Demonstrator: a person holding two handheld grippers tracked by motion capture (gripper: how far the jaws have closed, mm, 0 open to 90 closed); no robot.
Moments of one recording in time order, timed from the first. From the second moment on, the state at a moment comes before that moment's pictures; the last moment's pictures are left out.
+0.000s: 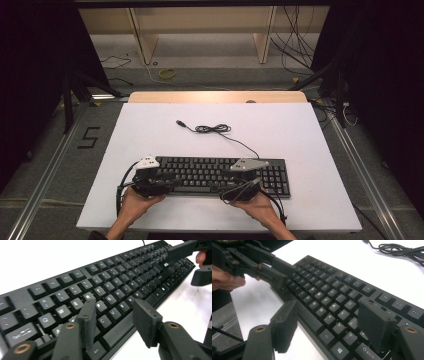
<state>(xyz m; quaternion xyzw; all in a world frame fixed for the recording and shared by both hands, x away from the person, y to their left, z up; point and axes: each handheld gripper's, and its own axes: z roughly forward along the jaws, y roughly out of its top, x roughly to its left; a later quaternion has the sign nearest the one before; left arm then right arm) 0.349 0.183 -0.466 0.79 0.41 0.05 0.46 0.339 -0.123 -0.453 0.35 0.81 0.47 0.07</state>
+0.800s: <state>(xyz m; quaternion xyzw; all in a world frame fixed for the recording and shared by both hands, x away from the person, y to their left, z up) 0.352 0.217 -0.462 0.78 0.45 0.09 0.43 0.351 -0.104 -0.449 0.34 0.81 0.47 0.07</state>
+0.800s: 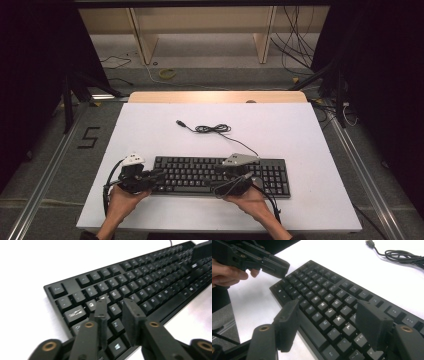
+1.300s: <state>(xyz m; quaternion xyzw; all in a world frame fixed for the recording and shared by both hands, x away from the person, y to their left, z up) 0.352 0.217 -0.466 0.79 0.45 0.09 0.40 0.367 -0.088 -0.448 0.34 0.82 0.45 0.08</state>
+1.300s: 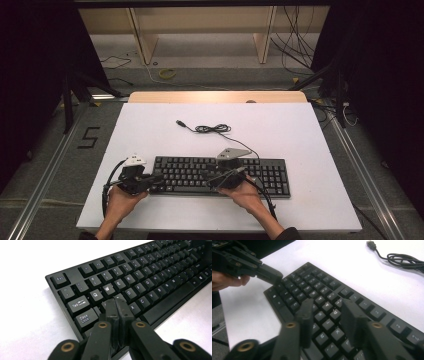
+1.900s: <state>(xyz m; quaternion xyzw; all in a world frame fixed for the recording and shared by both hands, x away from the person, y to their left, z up) 0.354 0.218 -0.469 0.80 0.46 0.08 0.38 0.389 -0.053 -0.462 0.34 0.83 0.43 0.07</state>
